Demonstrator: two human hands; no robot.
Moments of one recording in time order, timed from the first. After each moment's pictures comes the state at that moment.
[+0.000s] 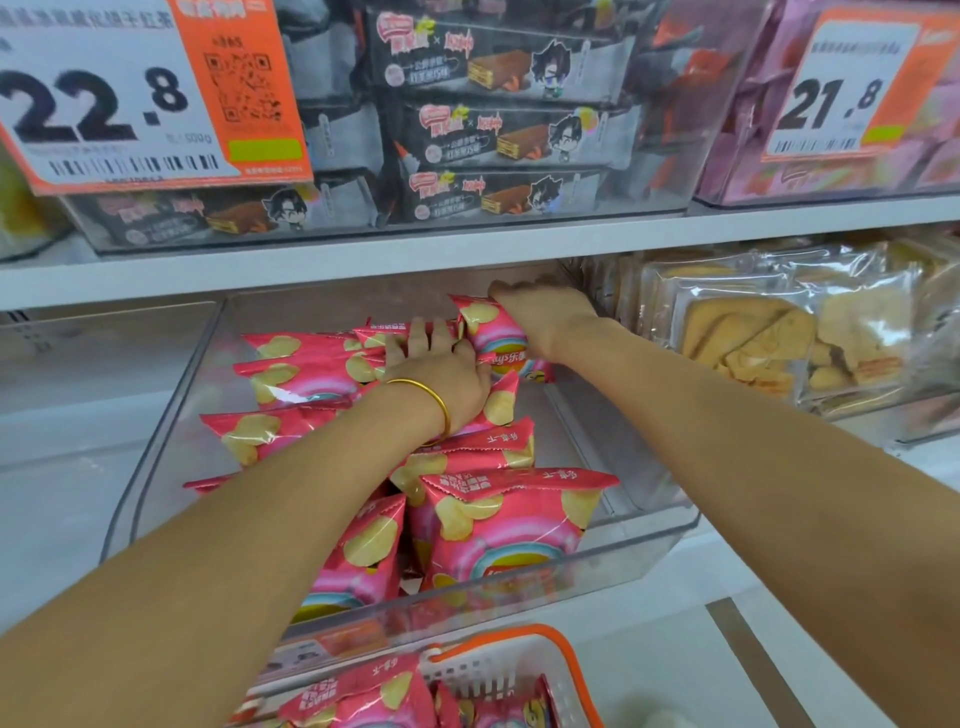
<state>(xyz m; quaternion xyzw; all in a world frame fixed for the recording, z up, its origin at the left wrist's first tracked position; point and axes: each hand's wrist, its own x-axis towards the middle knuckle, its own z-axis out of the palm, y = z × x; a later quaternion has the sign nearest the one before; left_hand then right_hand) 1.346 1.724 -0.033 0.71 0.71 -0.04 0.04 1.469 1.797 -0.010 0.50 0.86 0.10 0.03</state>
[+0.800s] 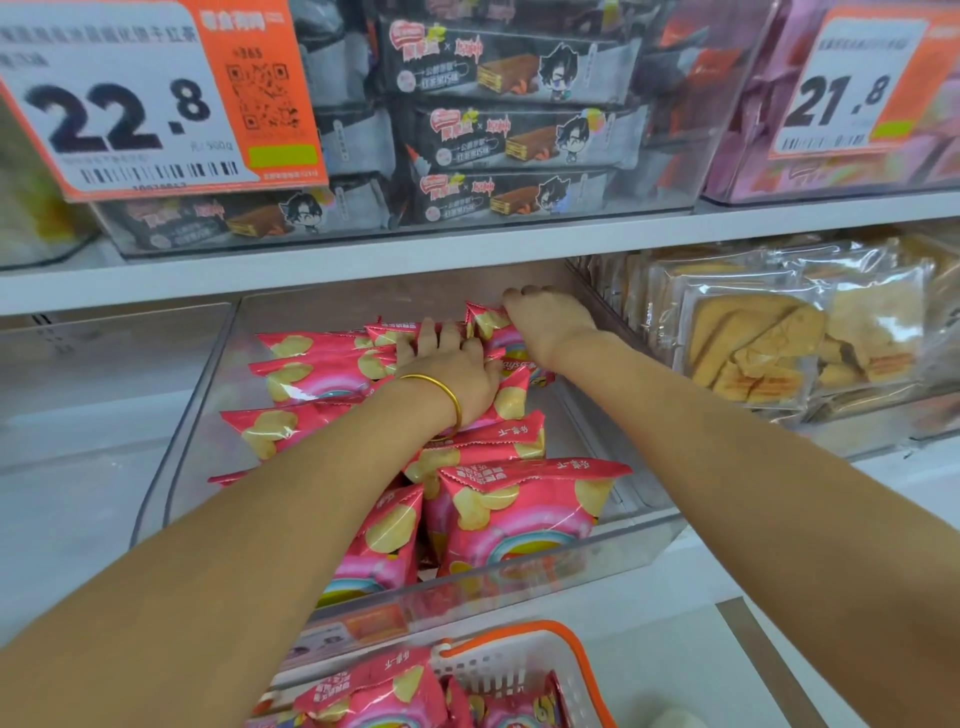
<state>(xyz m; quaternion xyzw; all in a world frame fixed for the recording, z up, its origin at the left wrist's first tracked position) 1.346 1.727 -0.034 0.70 0.71 -0.04 0.05 1.461 1.796 -0.023 0.54 0.84 0.07 -0.01</state>
